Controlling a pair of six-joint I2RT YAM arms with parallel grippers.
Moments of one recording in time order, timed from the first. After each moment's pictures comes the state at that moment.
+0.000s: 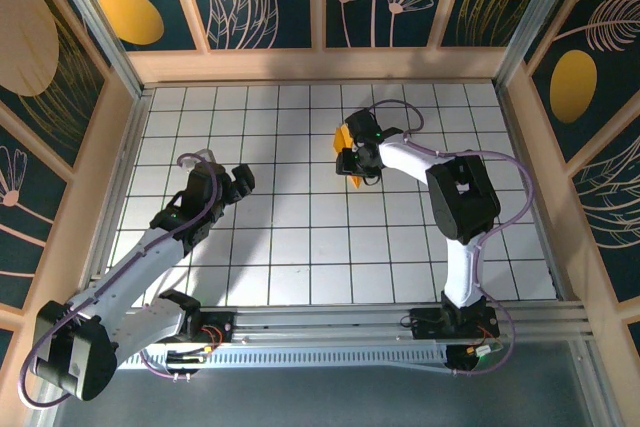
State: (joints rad) left arm -0.42 1.02 0.63 -0.27 -0.29 -0.70; right arm 0.51 1.99 1.38 -0.53 -0.08 0.50
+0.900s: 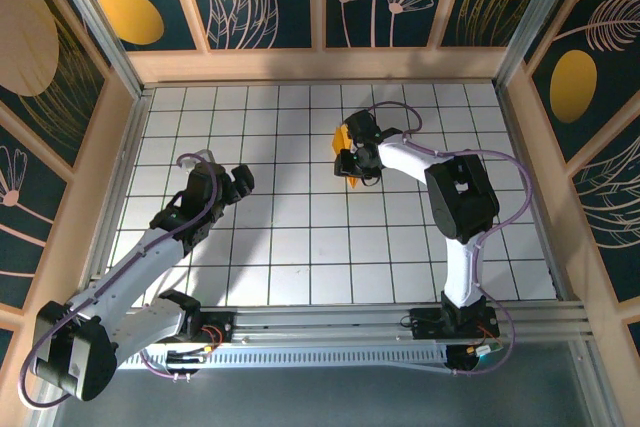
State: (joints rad) left arm -0.42 1.01 0.63 -0.28 -0.30 -0.70; right arm 0.51 1.99 1.38 -0.53 -0.13 0.50
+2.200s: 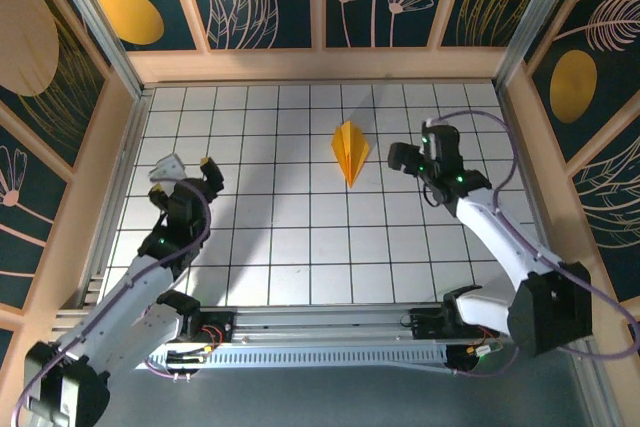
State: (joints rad) left arm -0.41 0.76 0.45 -0.02 -0.77 -0.49; right arm 0.30 1.17 0.82 -0.31 0.15 0.37
